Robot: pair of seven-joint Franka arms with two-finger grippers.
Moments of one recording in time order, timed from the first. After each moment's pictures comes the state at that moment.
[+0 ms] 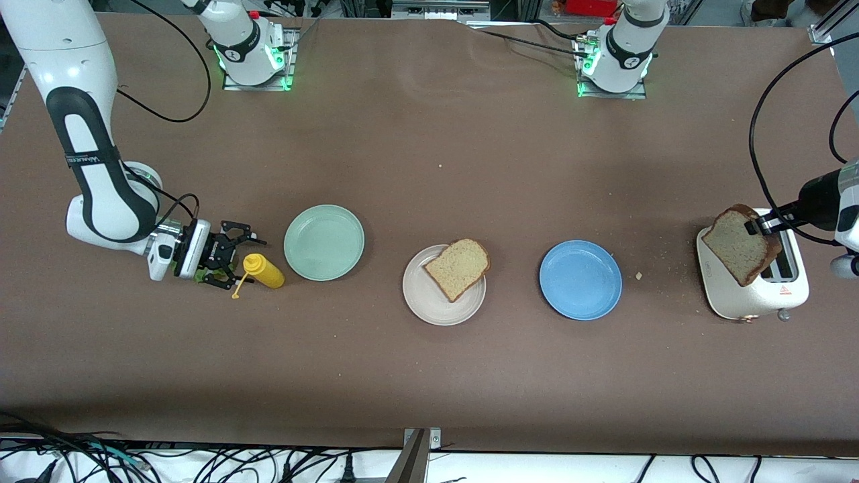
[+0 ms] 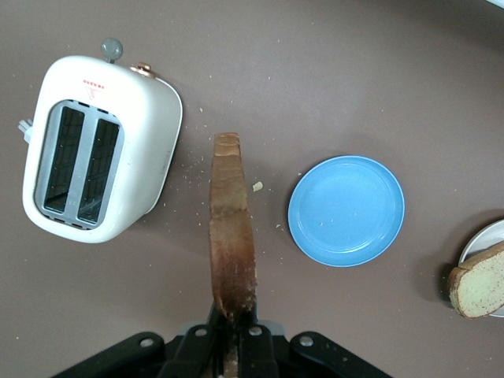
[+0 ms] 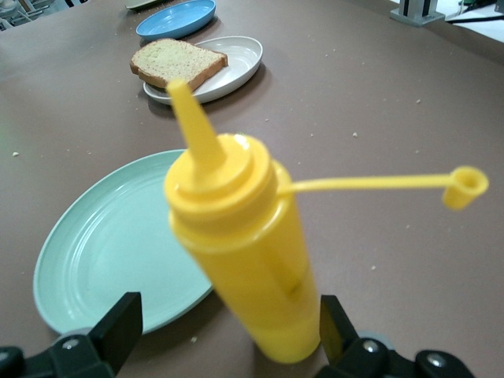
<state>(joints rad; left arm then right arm) 0.44 0.36 -0.50 -1.29 0.10 1.49 -0.43 -0.10 0.59 0.05 -1.92 1.13 2.14 -2.09</state>
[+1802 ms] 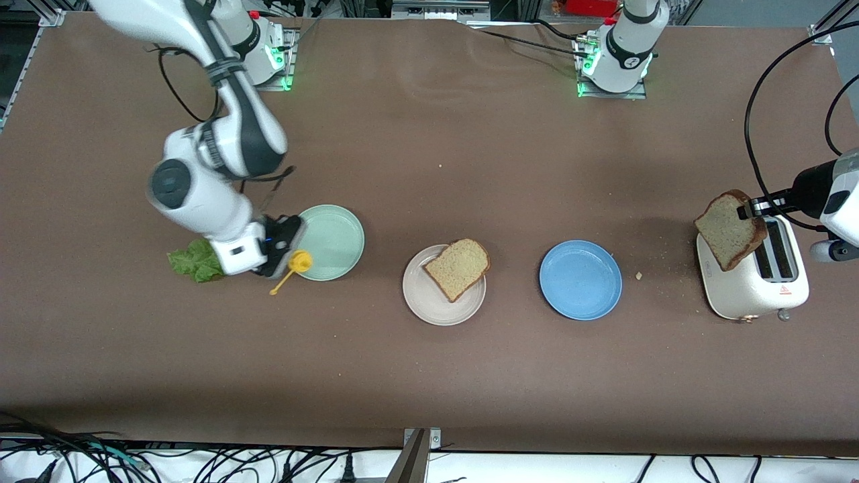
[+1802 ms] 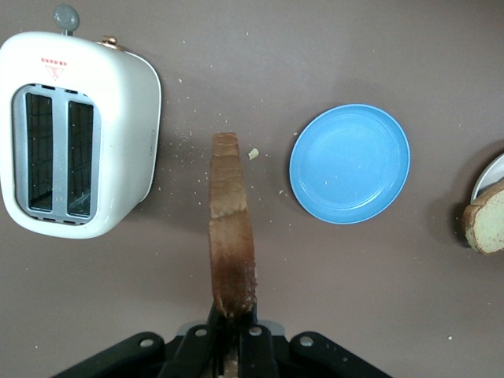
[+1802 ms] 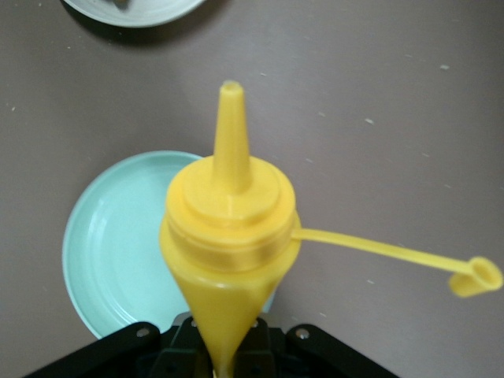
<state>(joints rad) 0.05 0.27 0.04 -1.42 -0.10 1.49 -0.13 0.42 0.41 -0.04 -1.82 0.08 2.29 -0.80</state>
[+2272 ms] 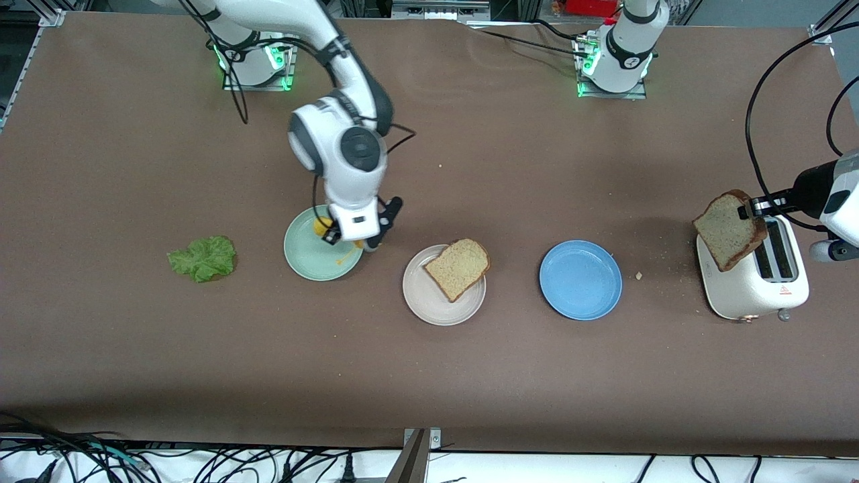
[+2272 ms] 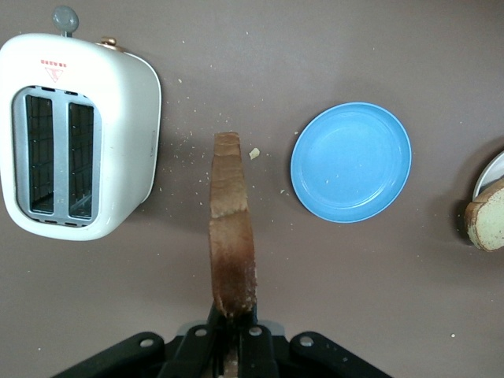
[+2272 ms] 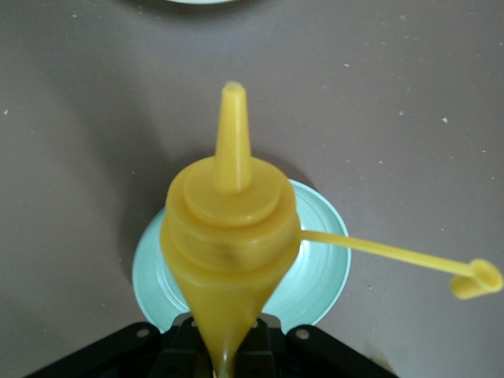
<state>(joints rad) 0.05 0.27 0.05 -1.42 -0.10 1.49 -0.12 0.92 0.61 -0.28 -1.57 -0.21 1.97 -0.34</state>
